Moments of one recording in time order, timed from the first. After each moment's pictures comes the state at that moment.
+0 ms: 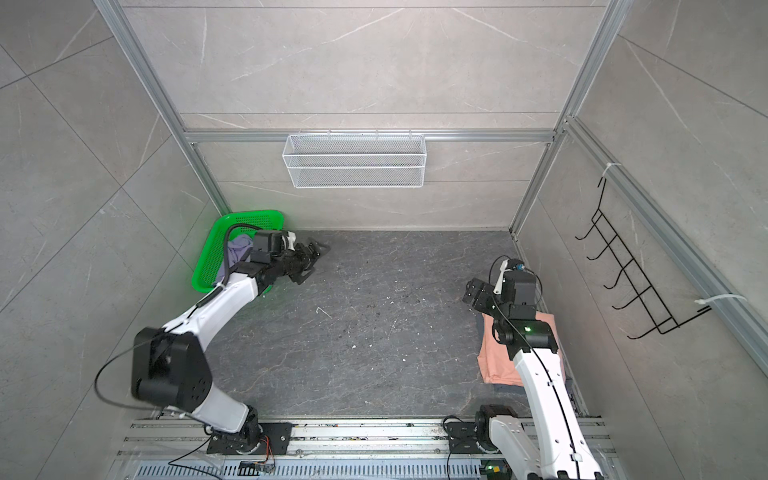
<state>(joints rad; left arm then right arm) -0.22 1.48 1.18 -0.32 0.38 -0.85 -0.03 0.90 0.86 -0.58 -0.04 0.37</state>
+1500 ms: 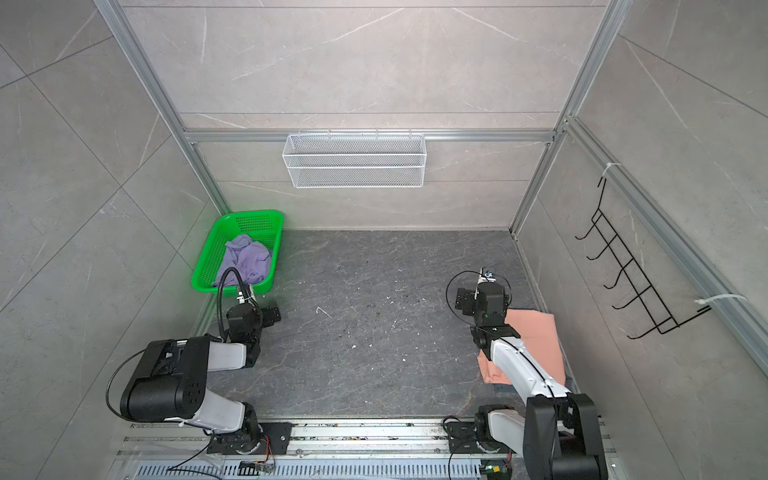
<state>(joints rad) 0.05 1.51 0.33 0.74 -0.19 -0.07 0.04 1.21 0.54 0.16 0.21 0.06</state>
